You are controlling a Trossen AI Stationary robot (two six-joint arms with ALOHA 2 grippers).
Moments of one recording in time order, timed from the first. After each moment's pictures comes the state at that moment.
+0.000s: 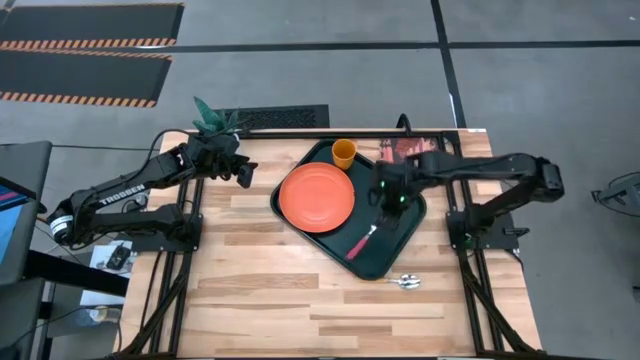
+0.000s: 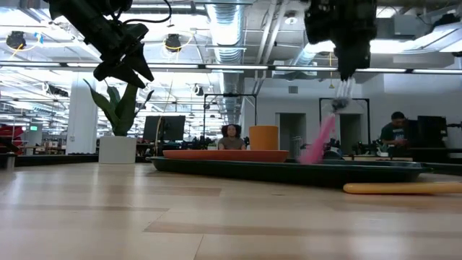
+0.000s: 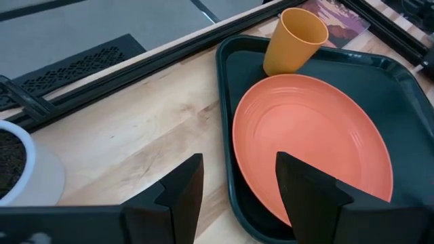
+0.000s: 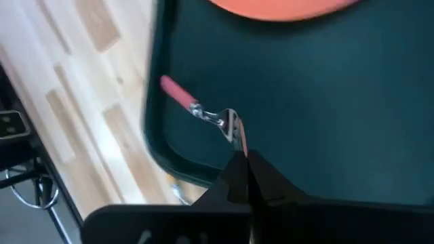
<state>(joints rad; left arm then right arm) 0.56 0.87 0.74 -0.53 -0.04 -0.36 -0.13 1.38 1.20 -1.08 -0.21 0.42</state>
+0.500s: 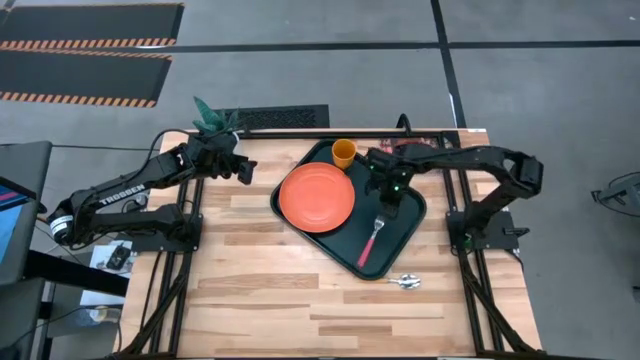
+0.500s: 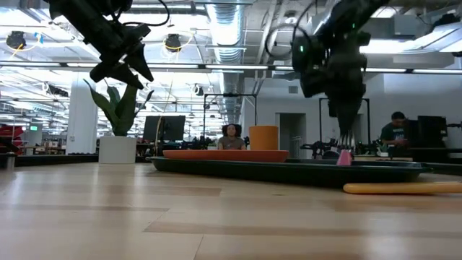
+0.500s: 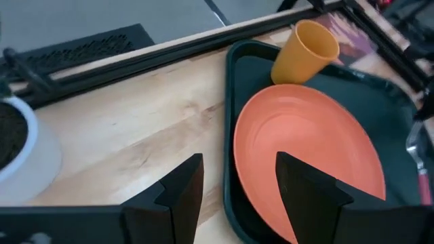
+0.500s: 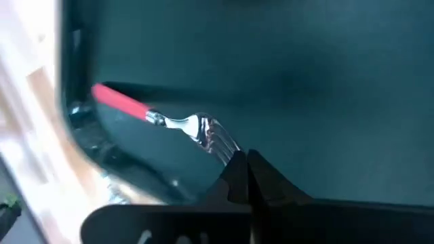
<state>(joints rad) 0.56 0.87 0.74 -0.54 -0.07 -0.48 -0.40 1.54 1.03 -0.95 -0.35 0.00</state>
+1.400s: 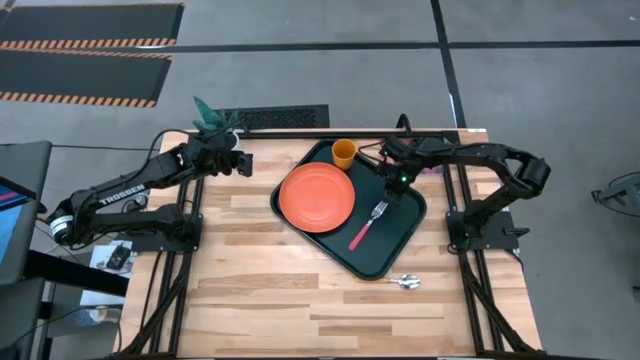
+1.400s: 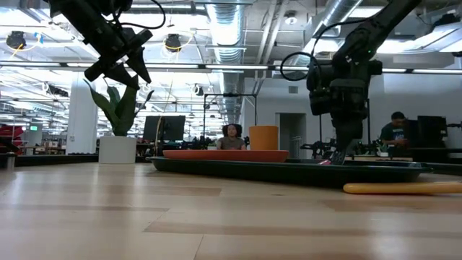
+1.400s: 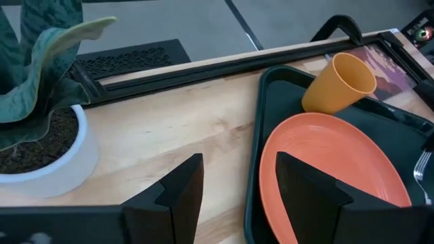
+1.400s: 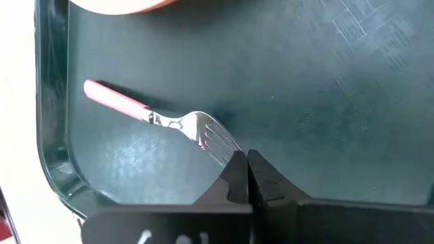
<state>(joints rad) 0.56 0.87 0.74 -0.53 -0.21 -0.57 -0.62 1.51 0.83 -0.68 -0.48 -0.06</state>
